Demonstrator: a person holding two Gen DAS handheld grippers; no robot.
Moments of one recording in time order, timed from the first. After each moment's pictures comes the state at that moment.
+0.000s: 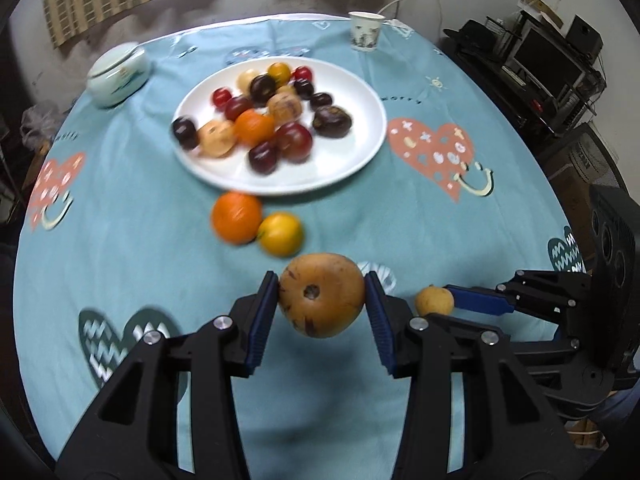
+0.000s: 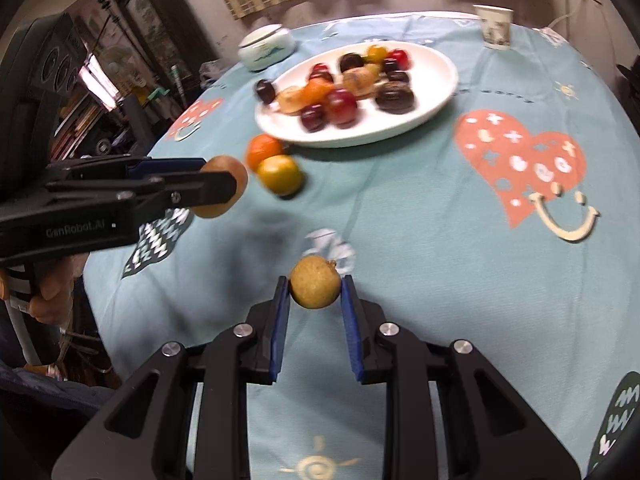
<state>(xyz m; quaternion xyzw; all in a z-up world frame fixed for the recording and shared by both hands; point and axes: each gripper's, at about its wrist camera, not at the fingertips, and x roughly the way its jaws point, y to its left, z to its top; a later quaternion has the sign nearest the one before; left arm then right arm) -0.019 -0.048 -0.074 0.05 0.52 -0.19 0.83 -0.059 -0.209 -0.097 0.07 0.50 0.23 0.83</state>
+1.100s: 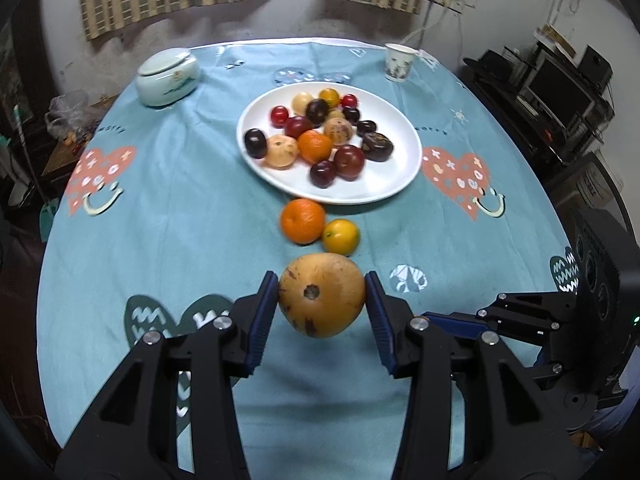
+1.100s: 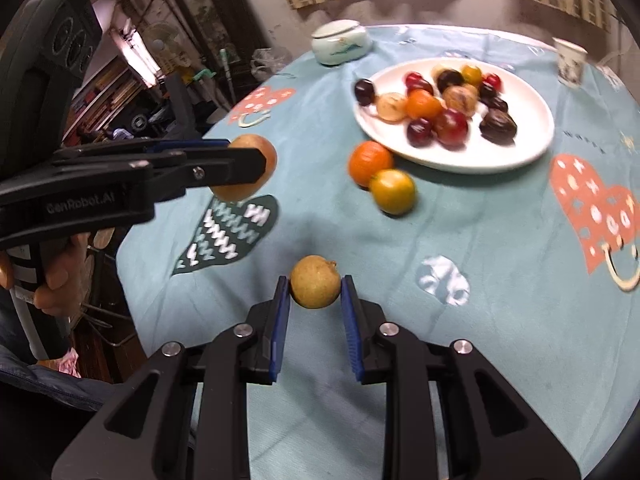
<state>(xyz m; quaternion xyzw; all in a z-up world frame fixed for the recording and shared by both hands) -0.027 0.003 -0.045 0.03 0.49 -0.17 0.86 -0.058 -0.142 -0.082 0.05 0.49 0.29 0.82</state>
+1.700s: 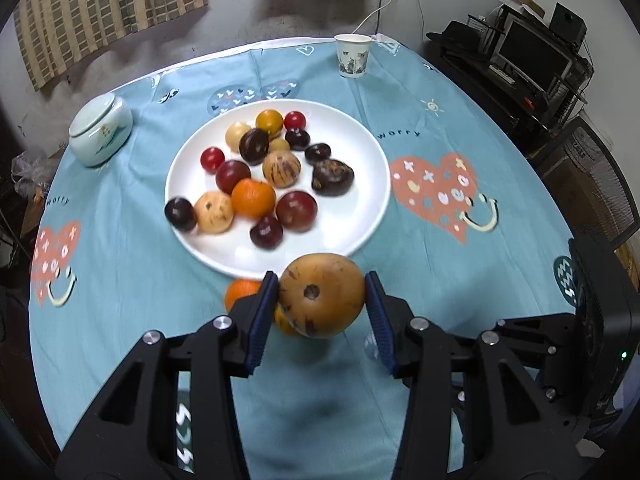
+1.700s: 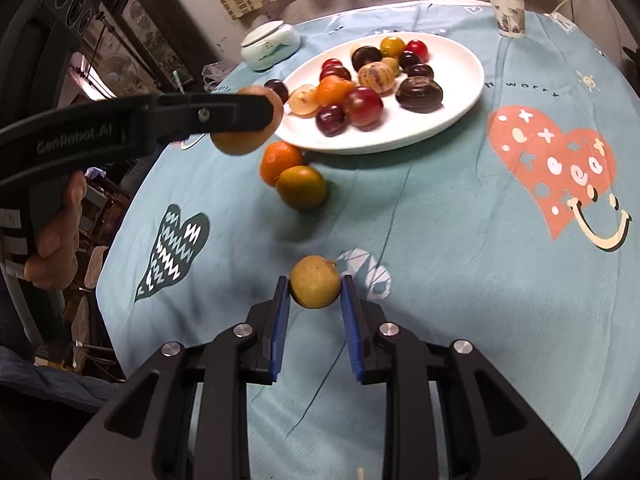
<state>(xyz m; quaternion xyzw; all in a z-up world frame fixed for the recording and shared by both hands) 0.042 -0.066 -0.053 0.09 0.49 -0.22 0.84 -0.029 -0.195 -0.105 0.11 0.51 0.23 0.82</state>
